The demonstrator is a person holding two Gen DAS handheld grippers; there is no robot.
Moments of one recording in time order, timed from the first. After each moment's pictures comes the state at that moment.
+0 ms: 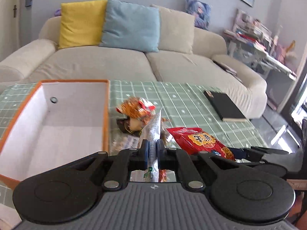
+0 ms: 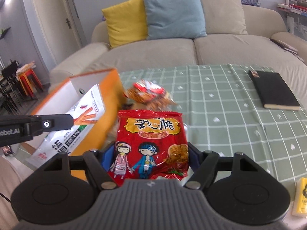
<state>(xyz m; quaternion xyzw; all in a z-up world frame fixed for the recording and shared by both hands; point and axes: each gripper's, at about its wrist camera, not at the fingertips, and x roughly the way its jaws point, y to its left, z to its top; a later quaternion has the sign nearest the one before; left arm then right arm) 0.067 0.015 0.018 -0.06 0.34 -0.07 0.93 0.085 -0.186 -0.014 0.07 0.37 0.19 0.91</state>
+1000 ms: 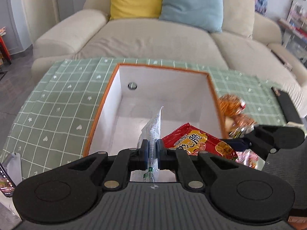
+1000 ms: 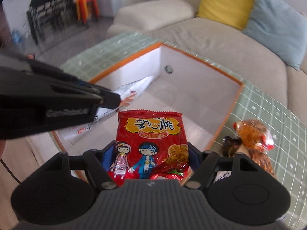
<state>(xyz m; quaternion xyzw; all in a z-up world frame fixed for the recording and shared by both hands) 0.134 0.158 0.008 -0.05 0.45 0.05 0.89 0.159 0.050 -0.001 -0.16 0.44 0.37 0.80</state>
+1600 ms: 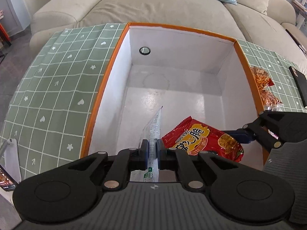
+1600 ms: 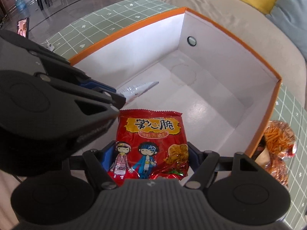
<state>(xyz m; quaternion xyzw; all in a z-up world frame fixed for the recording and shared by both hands) 0.152 0.184 -0.036 -0.06 0.53 0.06 0.84 0.174 0.095 -0.039 -0.22 0.50 0.38 0.74</state>
